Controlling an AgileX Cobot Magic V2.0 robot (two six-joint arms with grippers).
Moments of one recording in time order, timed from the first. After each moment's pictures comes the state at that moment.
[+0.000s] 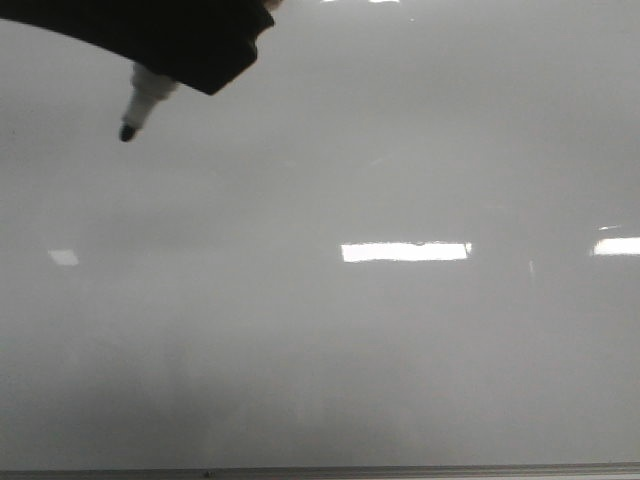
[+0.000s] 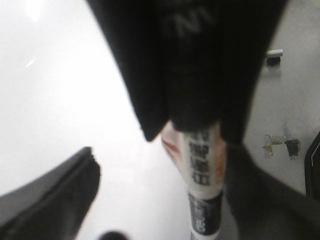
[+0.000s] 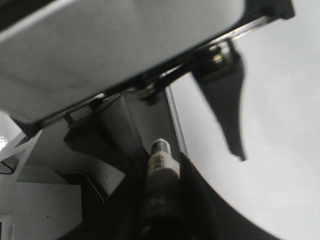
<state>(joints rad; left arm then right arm) -0.96 1.11 -0.97 -0.04 0.64 0.69 0.86 1.14 -1.15 0.40 0.81 -0.67</state>
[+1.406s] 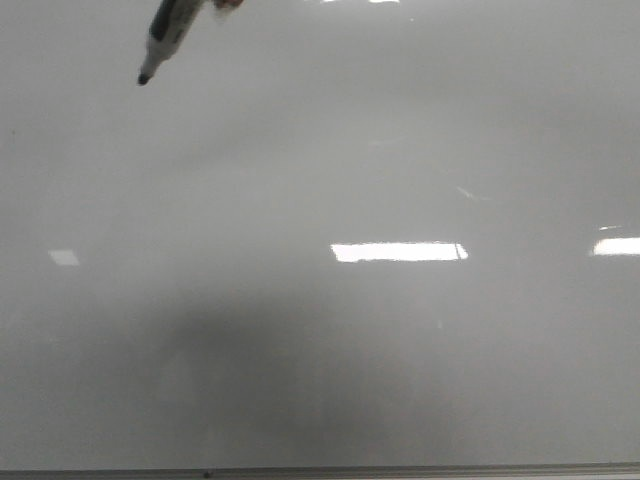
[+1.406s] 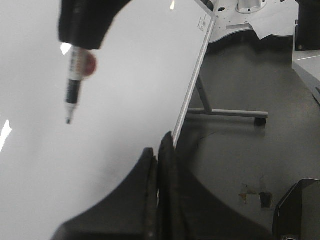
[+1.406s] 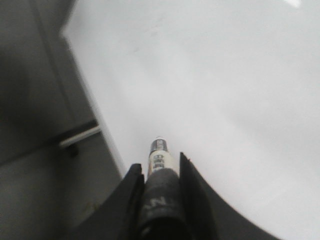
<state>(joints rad) -0.95 0.42 -0.78 -0.08 0.91 0.50 0.73 1.30 -1.19 0.40 0.51 -0.51</state>
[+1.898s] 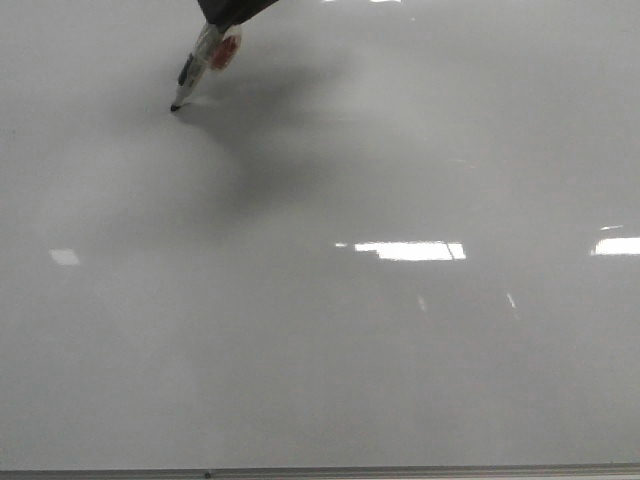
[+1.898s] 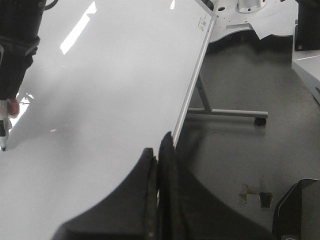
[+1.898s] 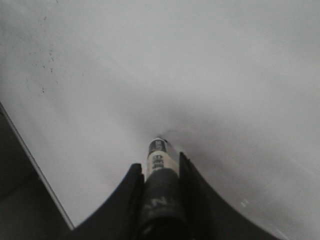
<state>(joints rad) -0.95 0.42 -0.78 -0.08 0.91 0.50 0.60 1.76 -1.58 0.48 0.52 -0.48</state>
